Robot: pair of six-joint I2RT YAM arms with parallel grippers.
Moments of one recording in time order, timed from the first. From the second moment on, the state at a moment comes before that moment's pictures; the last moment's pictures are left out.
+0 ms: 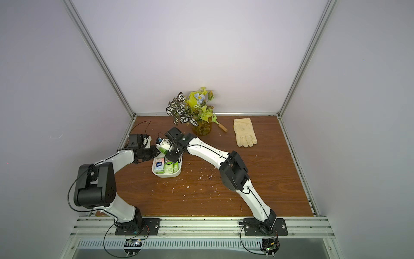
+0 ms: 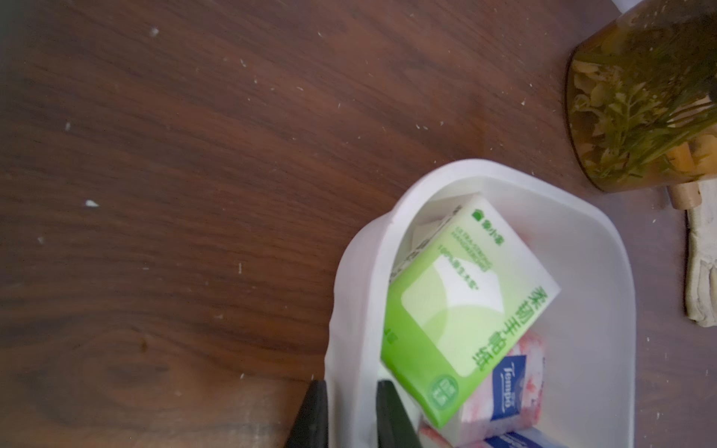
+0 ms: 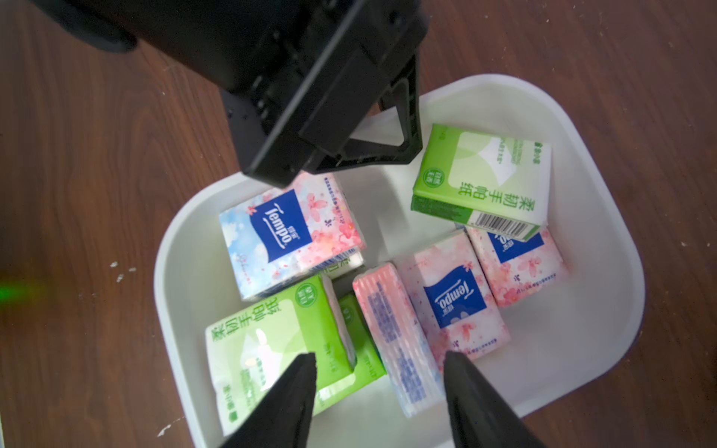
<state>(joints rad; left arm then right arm) 0.10 1.62 0.88 -0.24 0.37 -0.30 0.95 2.34 2.19 -0.80 -0.12 -0.26</state>
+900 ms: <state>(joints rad) 0.10 1.63 0.89 -0.23 0.39 -0.28 0.94 2.53 2.41 -0.97 -0.05 -0.39</state>
